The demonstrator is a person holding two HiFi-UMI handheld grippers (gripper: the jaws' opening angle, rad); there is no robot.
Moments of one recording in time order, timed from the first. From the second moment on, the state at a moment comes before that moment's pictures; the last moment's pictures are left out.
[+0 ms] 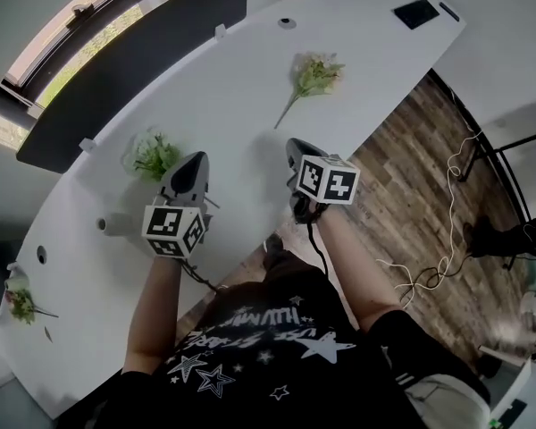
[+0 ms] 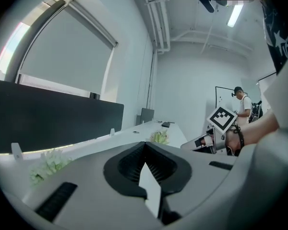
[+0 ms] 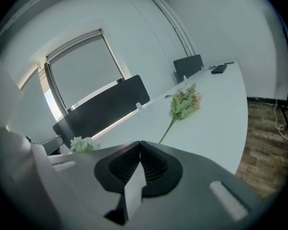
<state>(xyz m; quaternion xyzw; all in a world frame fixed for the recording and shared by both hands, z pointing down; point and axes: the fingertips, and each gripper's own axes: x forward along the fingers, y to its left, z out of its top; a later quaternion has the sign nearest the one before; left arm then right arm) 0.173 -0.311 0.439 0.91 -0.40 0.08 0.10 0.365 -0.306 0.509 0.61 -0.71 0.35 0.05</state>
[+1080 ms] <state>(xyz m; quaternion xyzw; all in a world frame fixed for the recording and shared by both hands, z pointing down) 0.232 -0.391 0.464 0.89 -0.42 0.12 0.12 0.462 -0.463 0.598 0.68 -0.51 0.53 0.04</state>
